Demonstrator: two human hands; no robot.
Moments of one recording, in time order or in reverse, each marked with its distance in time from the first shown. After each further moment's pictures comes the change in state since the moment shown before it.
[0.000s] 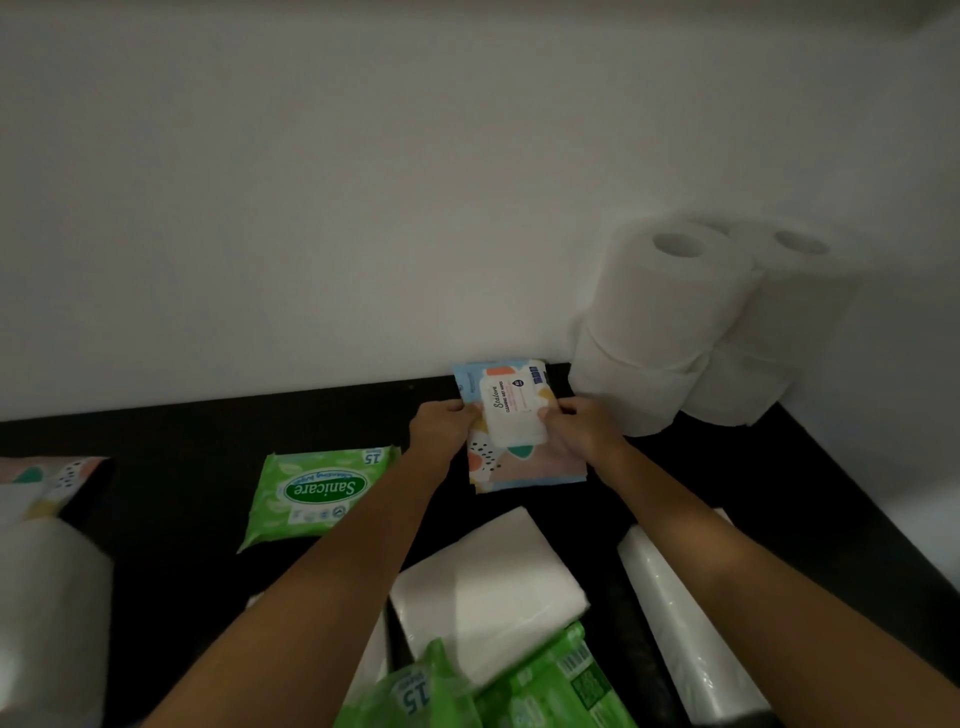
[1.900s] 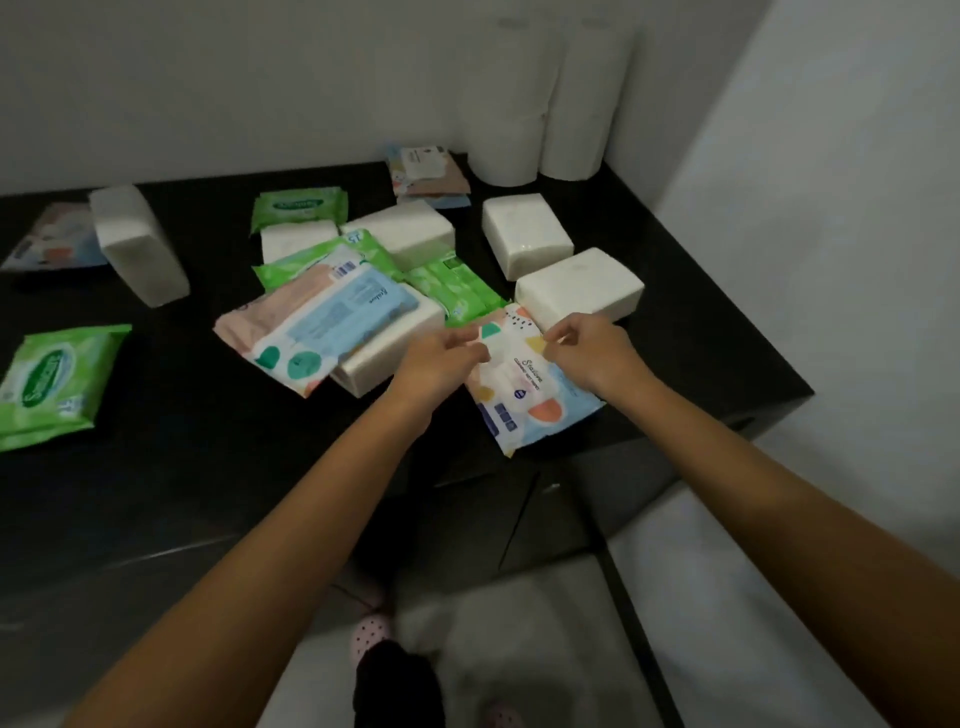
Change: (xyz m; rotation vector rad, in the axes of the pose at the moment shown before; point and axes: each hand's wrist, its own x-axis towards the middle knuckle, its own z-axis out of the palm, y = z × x) left_hand -0.360 -0.176 0.031 0.128 -0.144 0.180; right_hand -0.368 0.162 -0.073 -0.245 0.070 -0.138
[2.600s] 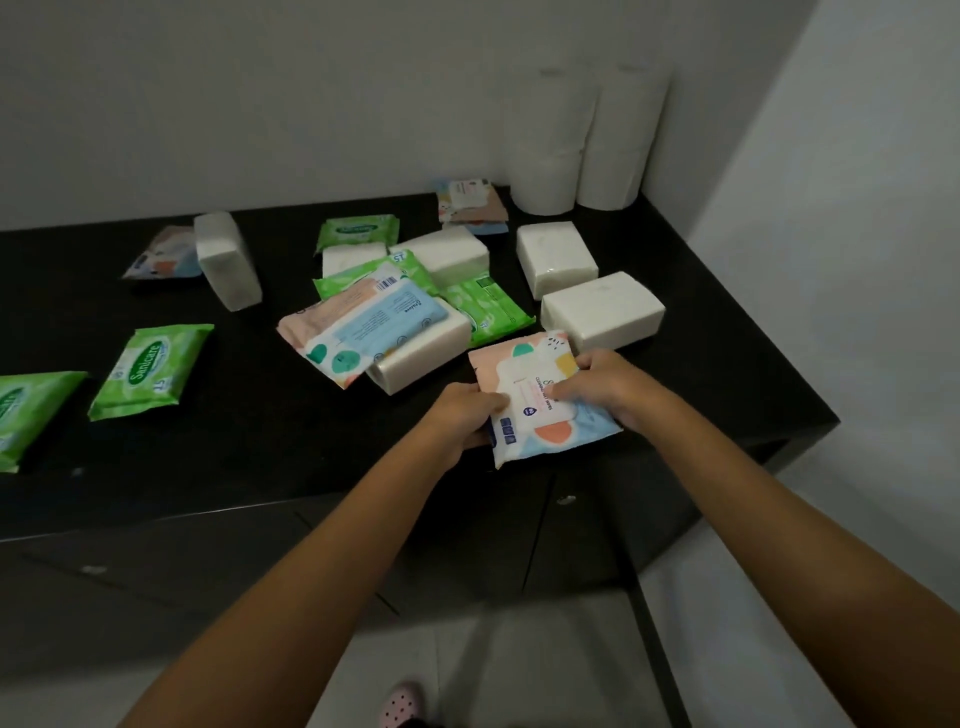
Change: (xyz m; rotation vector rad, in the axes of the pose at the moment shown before) left_hand -0.028 -0.017 0.020 -0.209 0.000 -0.249; right_hand -0.025 -0.007 -0.016 0.198 -0.305 0.183
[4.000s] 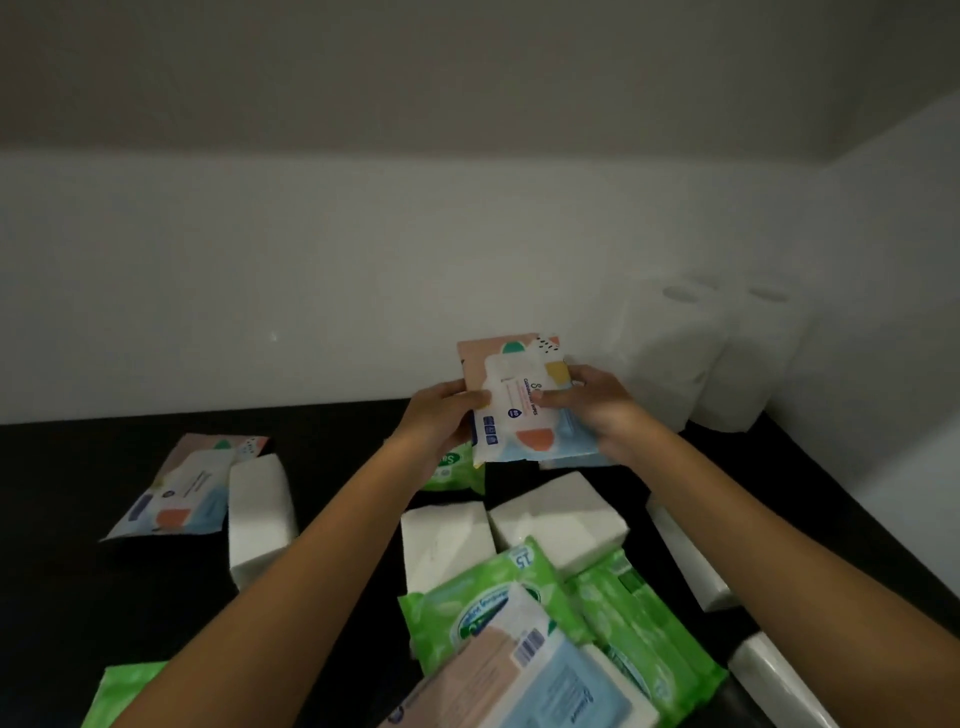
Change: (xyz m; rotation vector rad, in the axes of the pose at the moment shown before) left_hand 0.210 0.232 -0.187 -0.264 -0.061 0.317; right_hand 0.223 -0.269 0.026 0.428 0.045 -0.300
